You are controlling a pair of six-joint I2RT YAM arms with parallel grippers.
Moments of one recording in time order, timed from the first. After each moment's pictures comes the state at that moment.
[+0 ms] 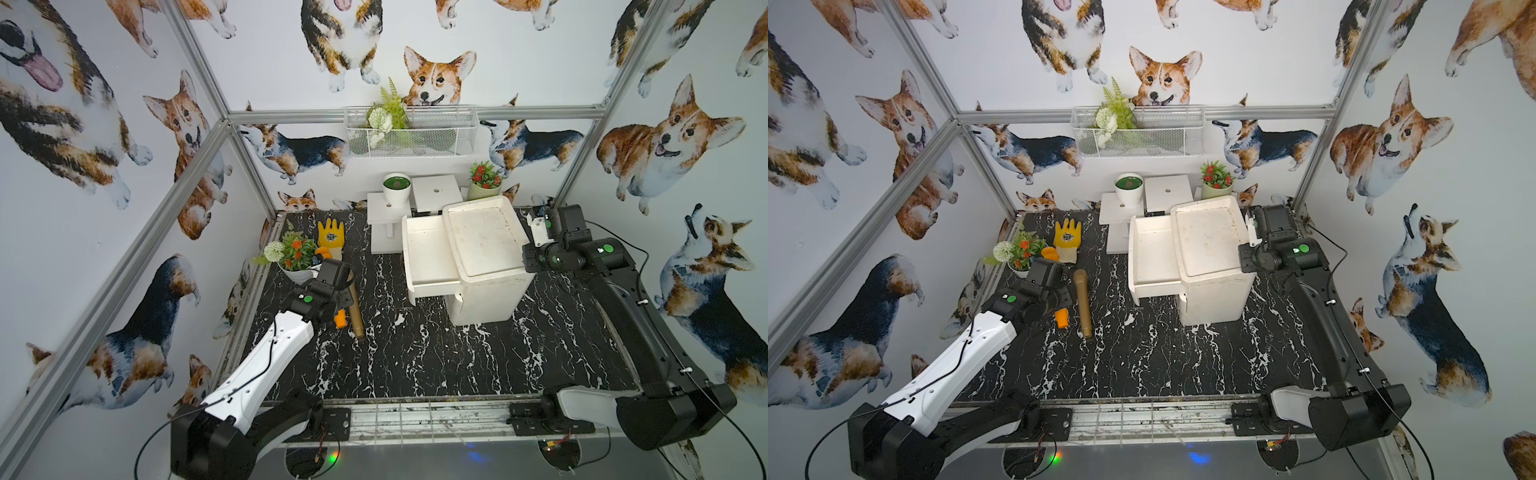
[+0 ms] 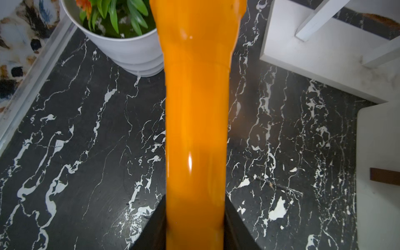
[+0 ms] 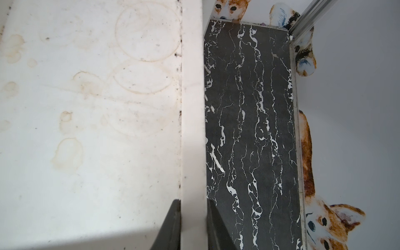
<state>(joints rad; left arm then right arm) -0.39 1.11 0.89 -0.78 -0.30 -0.66 0.25 1.27 1.42 -1.08 0.12 0.05</state>
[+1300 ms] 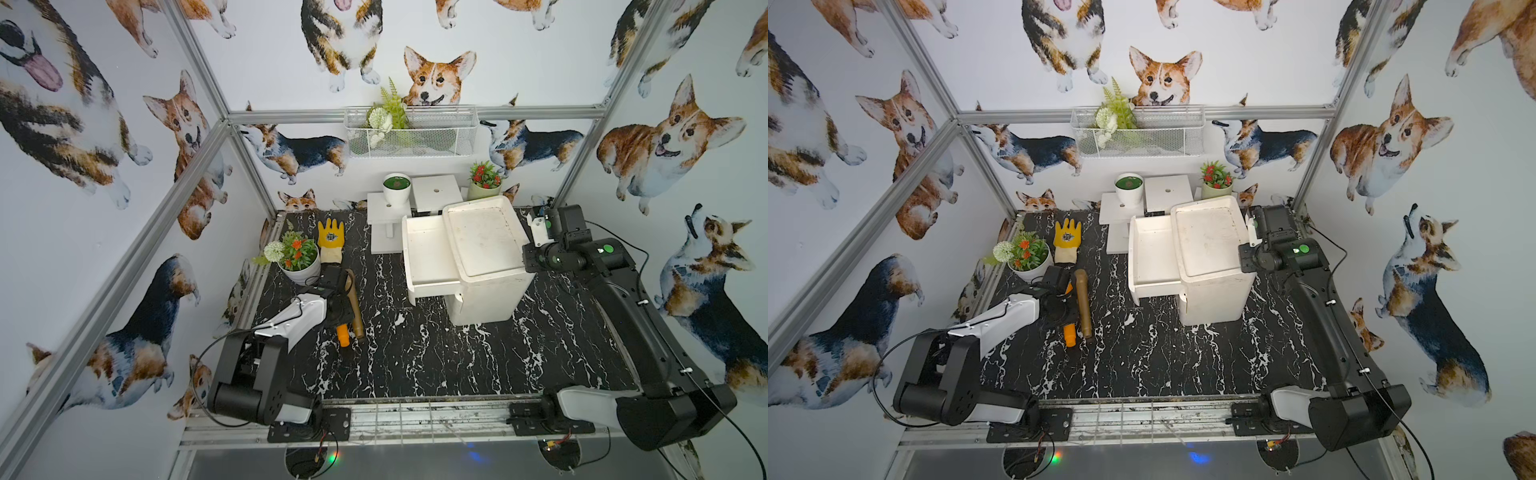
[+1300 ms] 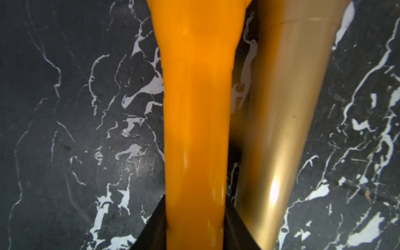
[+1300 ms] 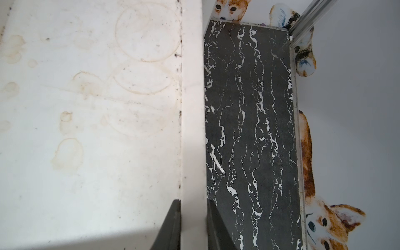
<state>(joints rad) -0.23 1.45 0.76 -0.60 -0.06 -0.56 0.25 1.27 1.42 -1.08 0.12 0.05</state>
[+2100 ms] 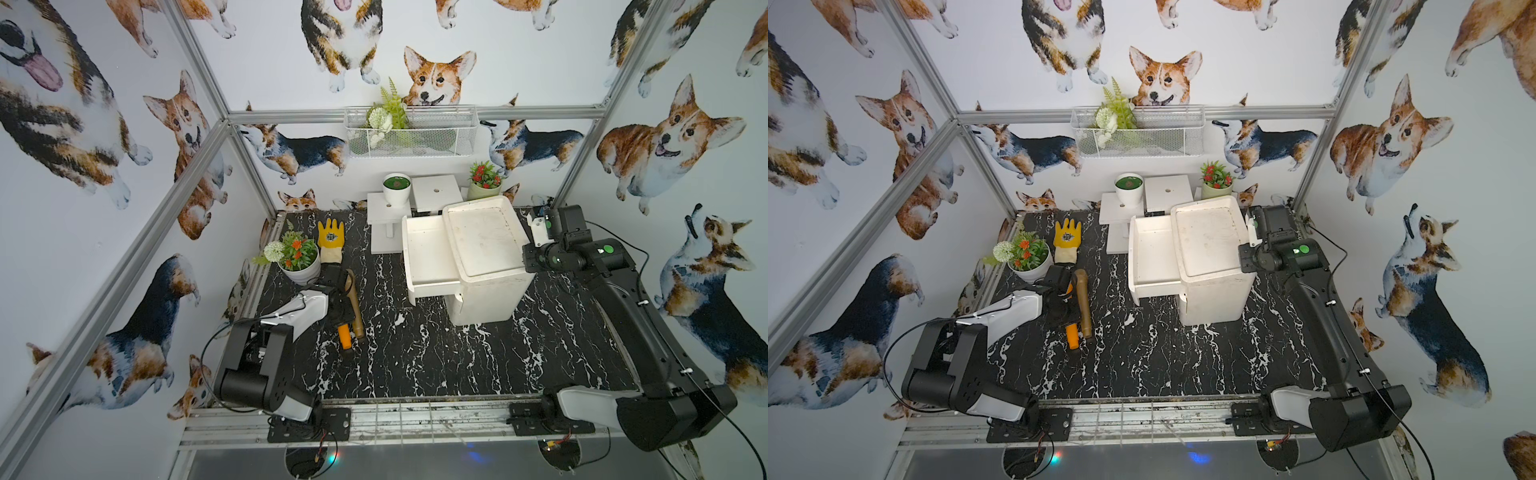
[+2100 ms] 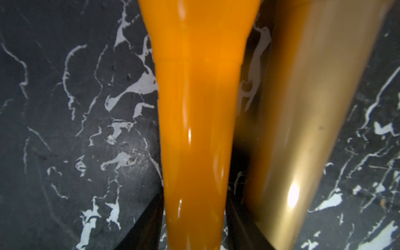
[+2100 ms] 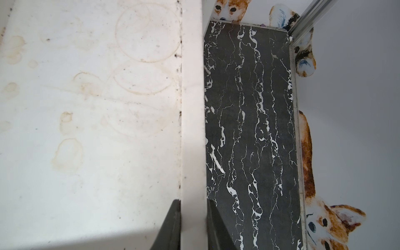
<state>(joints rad) -0.22 1.50 0.77 -0.60 -0.03 -0.56 0.25 1.26 1.42 -1.07 0.12 0.05</state>
